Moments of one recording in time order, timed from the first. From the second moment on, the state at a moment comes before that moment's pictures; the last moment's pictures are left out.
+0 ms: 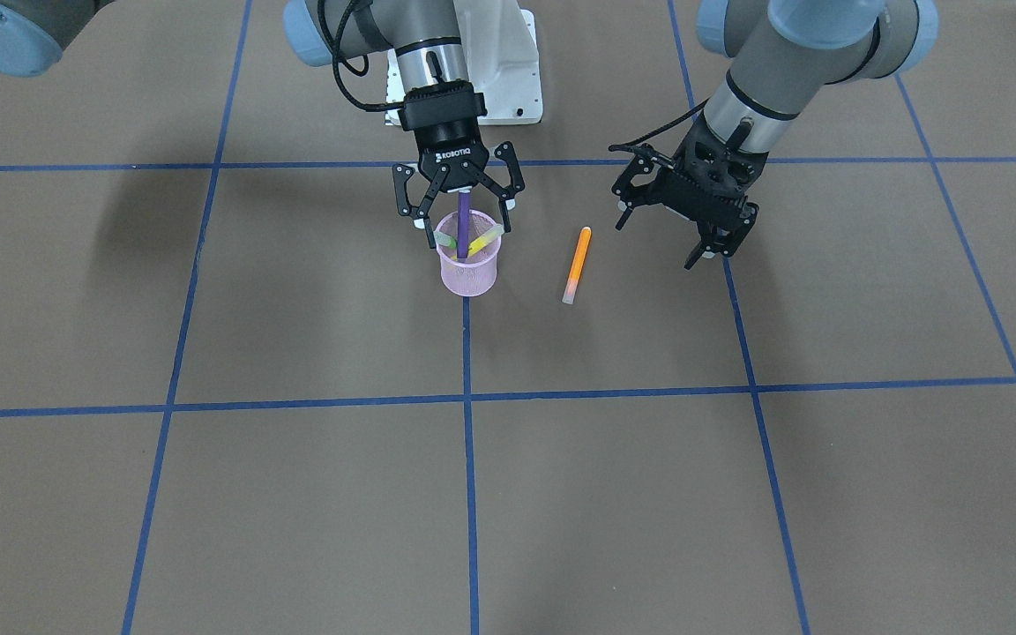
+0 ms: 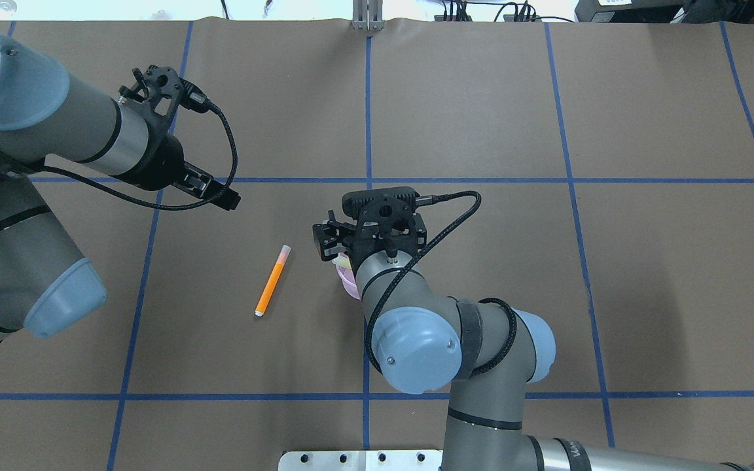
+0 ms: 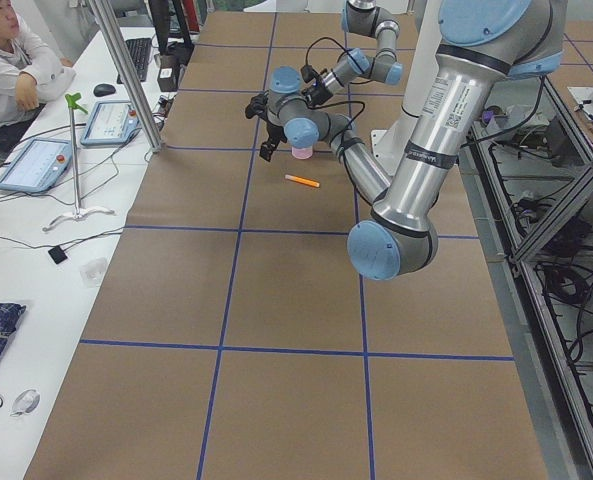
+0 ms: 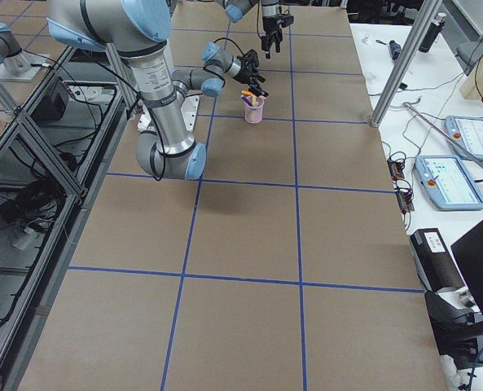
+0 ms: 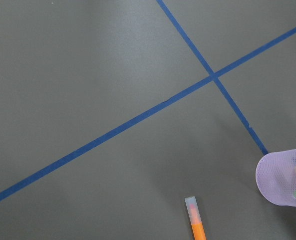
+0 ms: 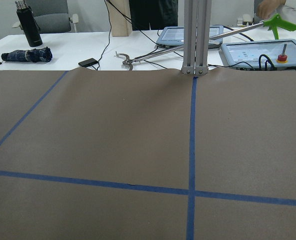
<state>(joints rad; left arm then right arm) -0.78 -1.98 -1.93 -1.78 -2.07 -0.60 0.26 -0.93 1.76 -1.25 0.97 1.19</state>
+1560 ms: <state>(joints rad) -0.51 -2.01 -1.79 -1.80 -1.85 -0.89 1.16 -1.20 1.72 -1.42 2.17 0.51</state>
